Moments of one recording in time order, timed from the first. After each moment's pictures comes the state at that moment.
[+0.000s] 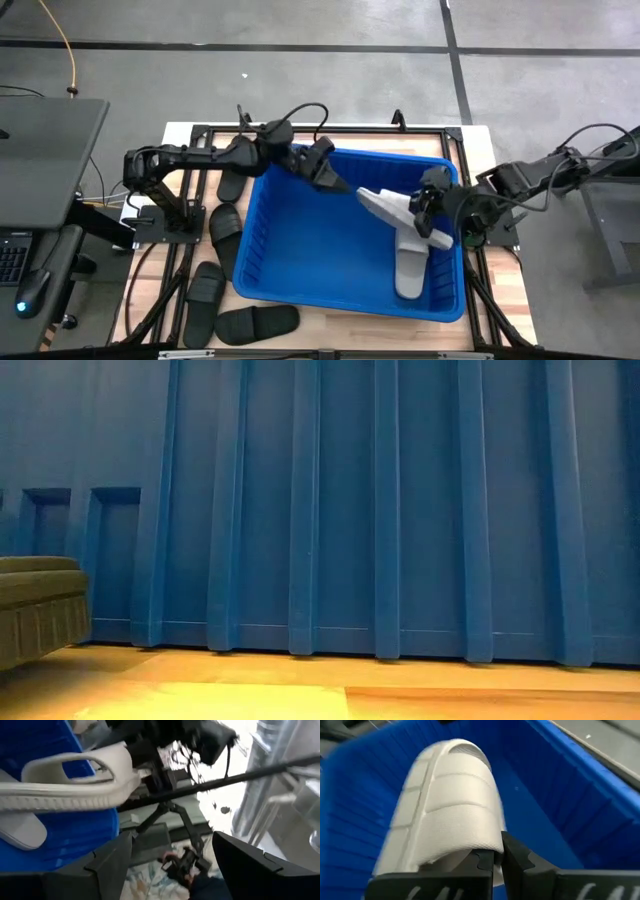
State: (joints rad) left arm 0.33 1.63 1.24 0.46 0.73 -1.35; right arm 0.40 1.00 1.21 -1.03 0.53 0.76
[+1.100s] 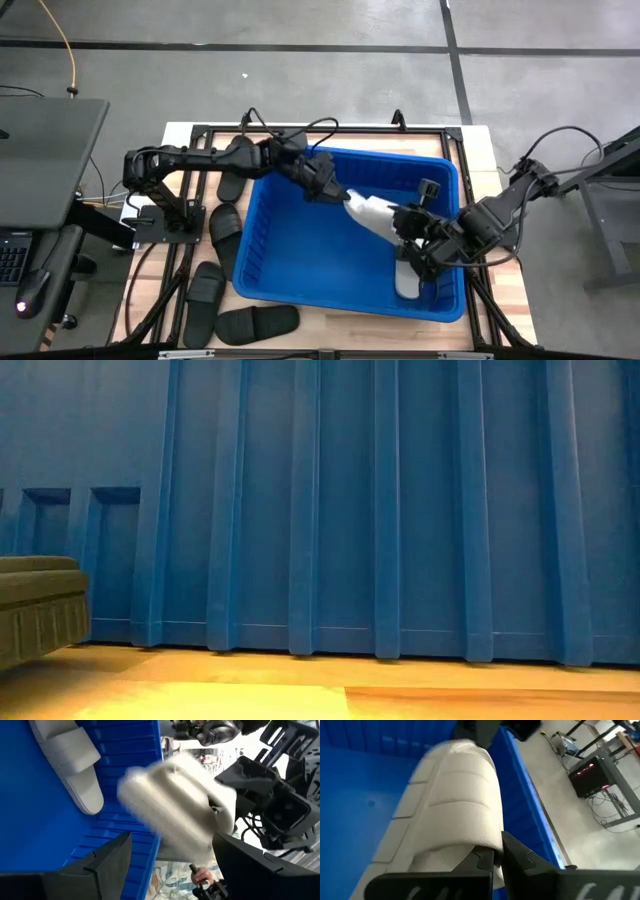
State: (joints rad) left arm 0.31 1.63 1.24 0.11 0.66 -1.33; right arm 0.62 1.48 1.67 -1.44 0.91 0.61
